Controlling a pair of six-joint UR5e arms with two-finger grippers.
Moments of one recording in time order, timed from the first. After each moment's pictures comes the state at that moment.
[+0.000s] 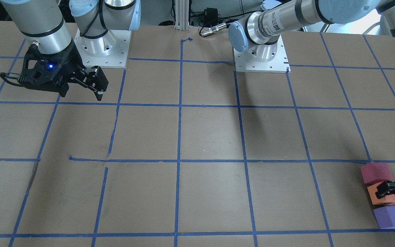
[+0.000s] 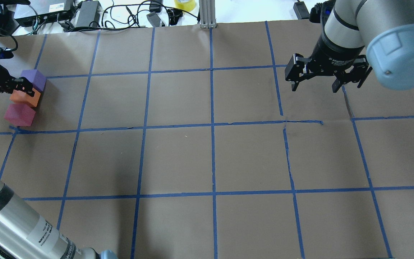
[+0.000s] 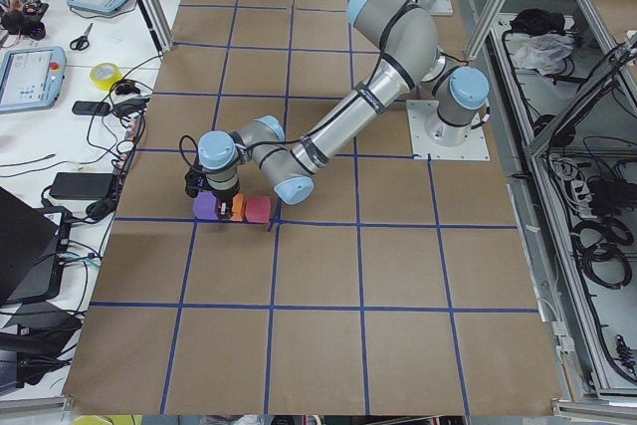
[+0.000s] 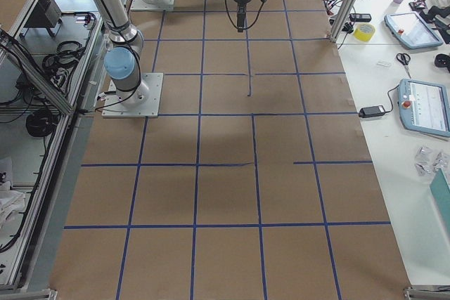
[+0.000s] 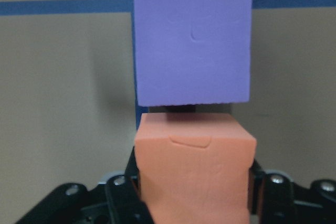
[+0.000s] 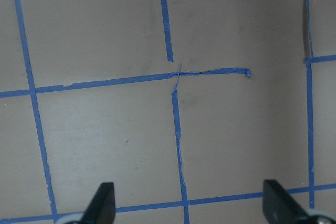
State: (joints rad) left arm -0.94 -2.29 -1.34 -1.00 1.50 0.64; right arm 1.57 -1.58 1.67 -1.69 -1.58 0.10
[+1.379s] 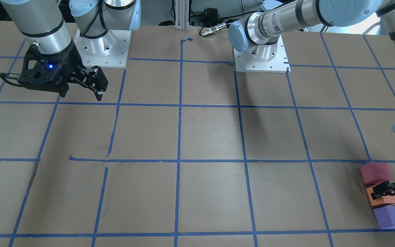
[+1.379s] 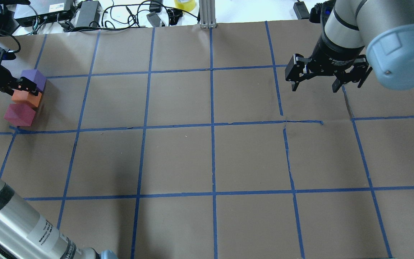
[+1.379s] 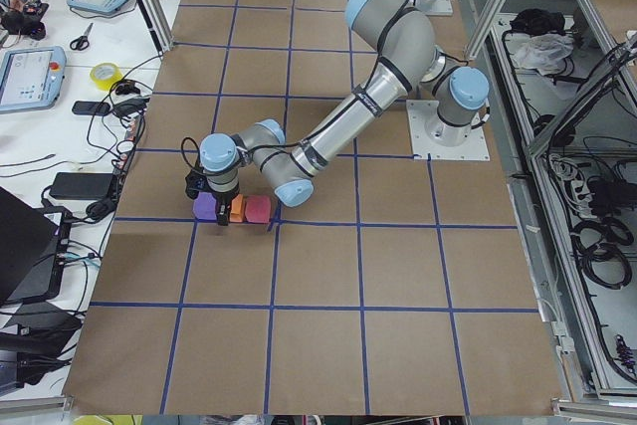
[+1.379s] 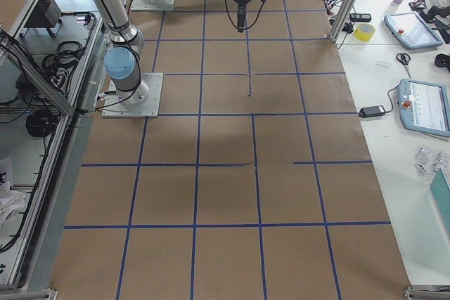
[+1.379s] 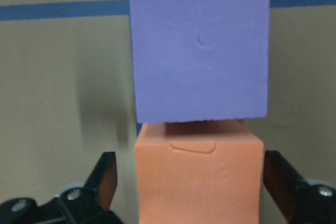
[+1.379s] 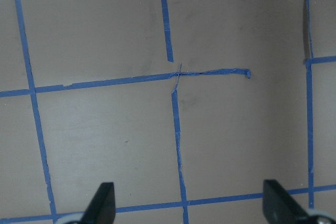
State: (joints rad) left arm -0.95 -2.29 -1.35 -0.97 1.50 0.65; right arm 1.57 -1.58 1.67 -1.69 -1.58 0.09
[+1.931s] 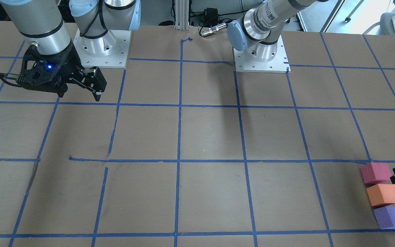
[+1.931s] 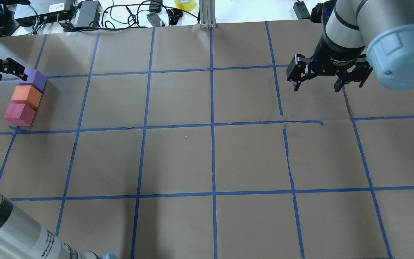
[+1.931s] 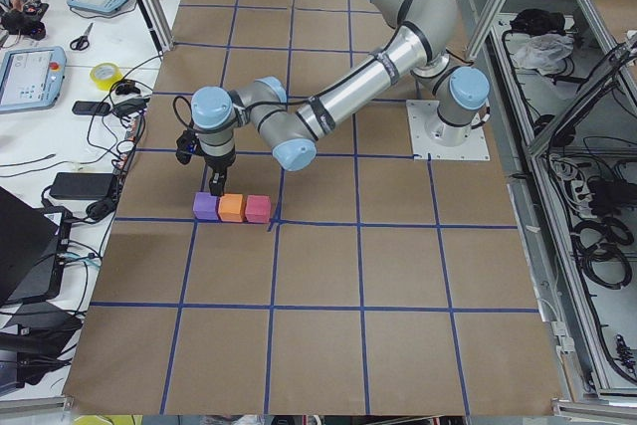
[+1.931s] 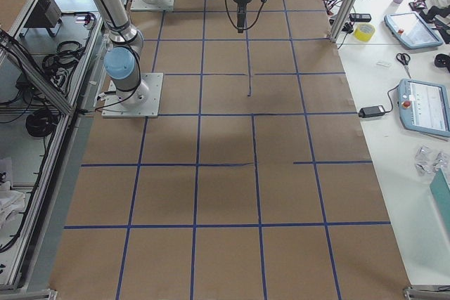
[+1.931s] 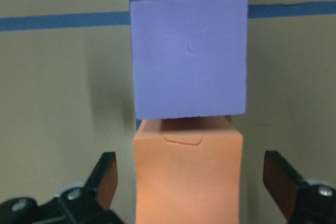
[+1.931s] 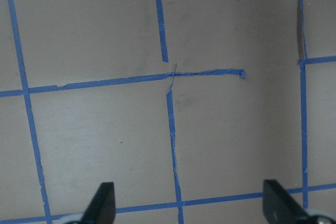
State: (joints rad) left arm -0.98 -2.09 -1.29 -1.24 1.52 0.66; right arm 1.57 -1.58 1.67 -1.69 -1.60 0.09
